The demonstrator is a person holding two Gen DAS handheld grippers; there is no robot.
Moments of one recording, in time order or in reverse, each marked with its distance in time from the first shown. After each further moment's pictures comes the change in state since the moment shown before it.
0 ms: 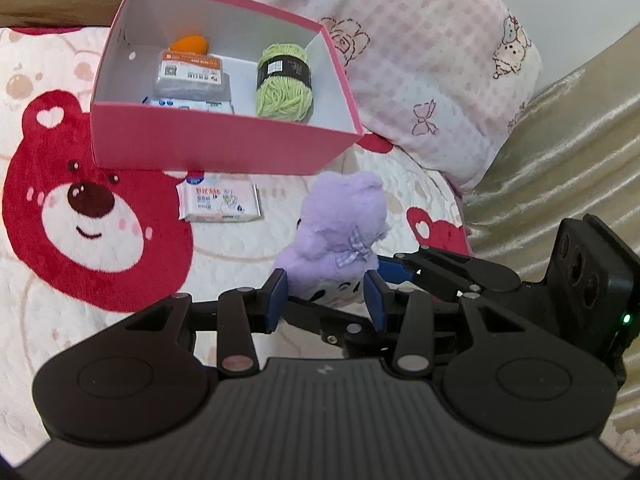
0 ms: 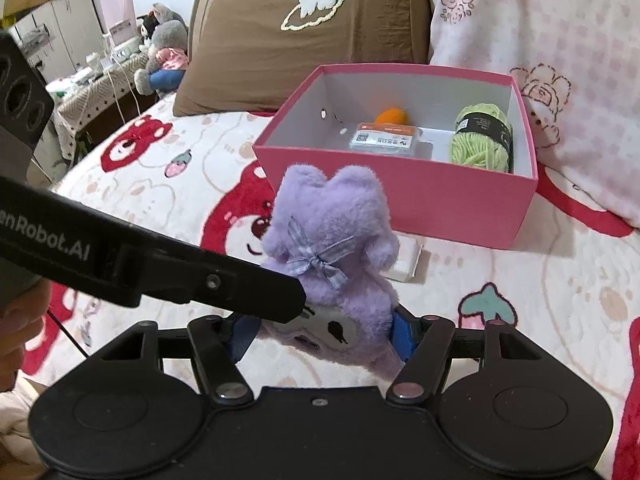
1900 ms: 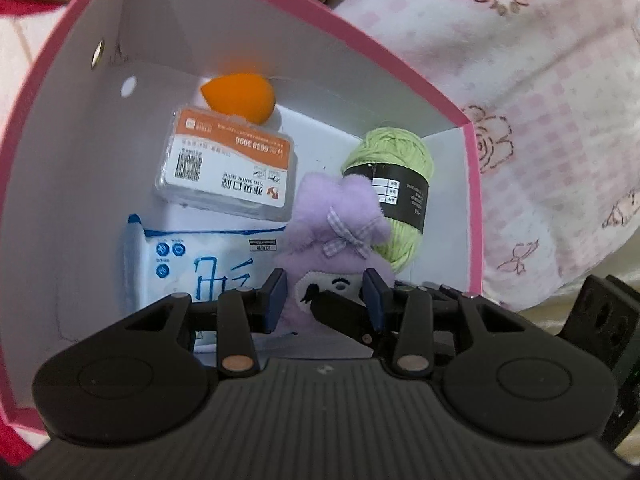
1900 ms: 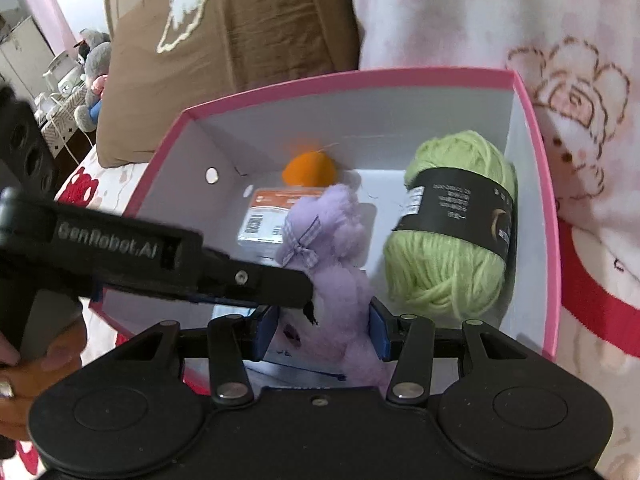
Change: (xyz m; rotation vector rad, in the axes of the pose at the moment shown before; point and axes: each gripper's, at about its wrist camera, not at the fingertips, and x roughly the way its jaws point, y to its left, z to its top) left arm 0.134 0.089 0.179 -0.325 0.059 0.053; right arm 0.138 -0.129 0.135 0.163 0.114 0.035
